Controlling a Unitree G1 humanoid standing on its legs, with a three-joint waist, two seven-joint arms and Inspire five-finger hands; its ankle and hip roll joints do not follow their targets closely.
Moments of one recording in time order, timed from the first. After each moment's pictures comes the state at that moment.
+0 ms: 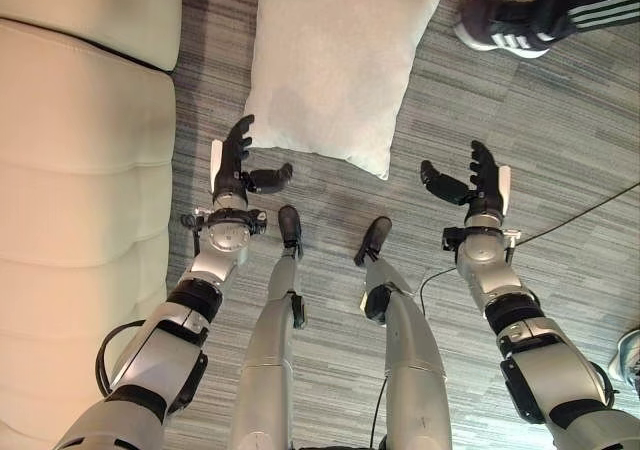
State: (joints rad) left arm -0.84 0.40 -0.41 0.82 -0.35 -0.20 0.41; right arm -0.81 -0.41 0.27 0.89 0.25 -0.15 -0.46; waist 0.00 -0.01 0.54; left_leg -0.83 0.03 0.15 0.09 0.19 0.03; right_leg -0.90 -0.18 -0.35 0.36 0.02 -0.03
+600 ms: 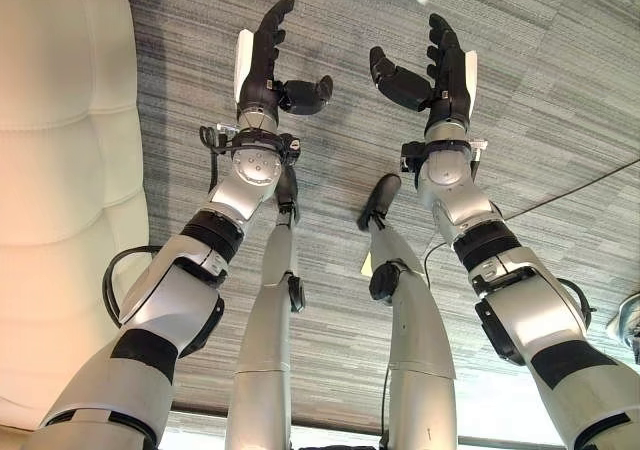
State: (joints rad) left arm -1.19 0.34 -0.54 0.89 -0.35 -0.19 0.45; right arm -1.14 -0.33 0.39 0.88 0.34 -0.17 -0.48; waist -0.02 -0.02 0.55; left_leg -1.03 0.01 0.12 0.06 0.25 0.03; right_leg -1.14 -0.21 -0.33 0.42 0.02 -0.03
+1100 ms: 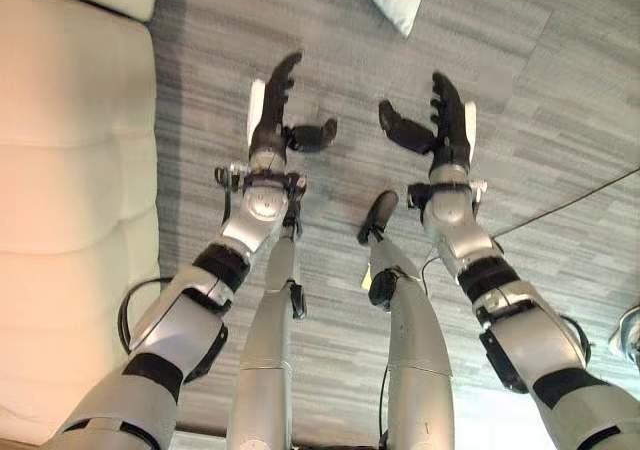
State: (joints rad) left arm -0.85 0.33 -0.49 0.75 -0.31 -0.19 0.47; right arm -0.76 -0.35 0.29 0.83 0.30 -0.22 -0.46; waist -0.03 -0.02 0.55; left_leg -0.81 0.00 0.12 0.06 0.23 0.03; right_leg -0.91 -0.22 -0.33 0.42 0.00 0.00
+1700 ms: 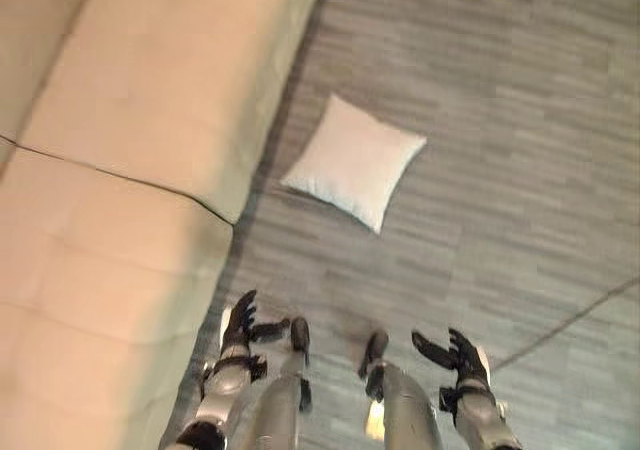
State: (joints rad) left arm -0.09 0.23 -0.23 0.85 -0.36 -0.17 0.31; right arm -0.07 -0.26 0.12 0.97 0.28 -0.14 -0.29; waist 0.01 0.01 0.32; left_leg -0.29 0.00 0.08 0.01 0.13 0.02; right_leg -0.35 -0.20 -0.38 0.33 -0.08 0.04
